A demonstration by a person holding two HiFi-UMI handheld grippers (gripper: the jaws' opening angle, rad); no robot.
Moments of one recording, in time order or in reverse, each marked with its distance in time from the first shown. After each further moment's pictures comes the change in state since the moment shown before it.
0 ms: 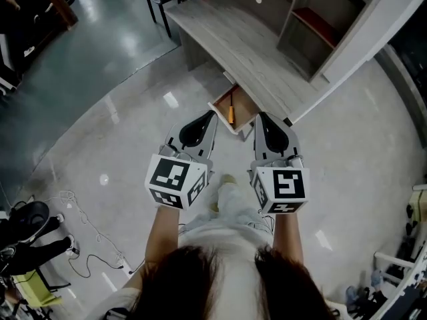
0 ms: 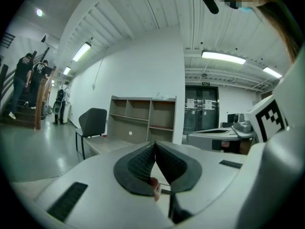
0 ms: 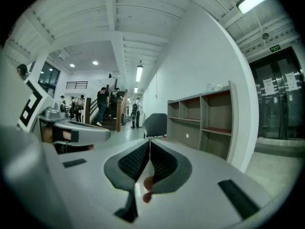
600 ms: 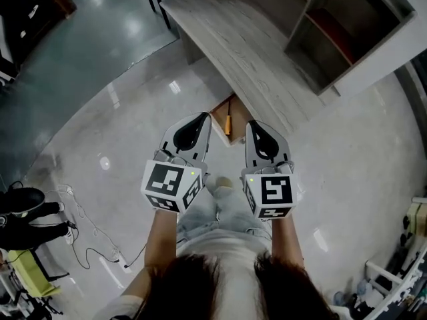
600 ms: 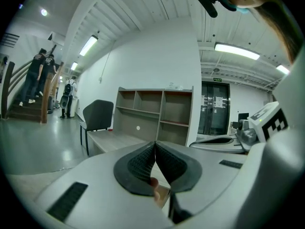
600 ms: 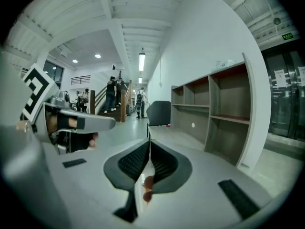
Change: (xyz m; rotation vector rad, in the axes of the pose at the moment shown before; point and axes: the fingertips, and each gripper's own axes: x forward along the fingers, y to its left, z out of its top) left arm 0.109 0.058 -0.025 -0.050 0.047 0.085; right arm 0.109 -0.046 -0.056 -0.005 0.119 0.086
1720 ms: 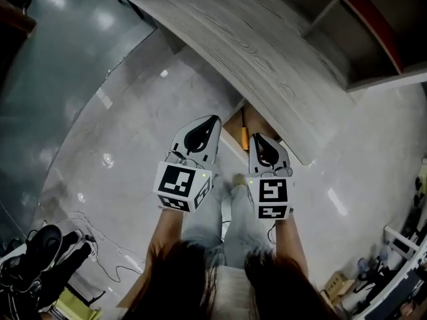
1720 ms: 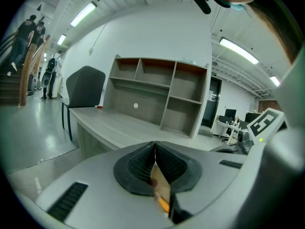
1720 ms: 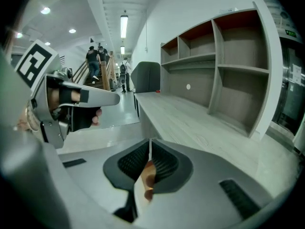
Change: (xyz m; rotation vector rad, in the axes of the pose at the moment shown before) left arm 0.128 0.105 -0.114 -0.040 0.177 -0.199; right arm 0.140 0.000 -0.157 0.101 0.358 -0.154
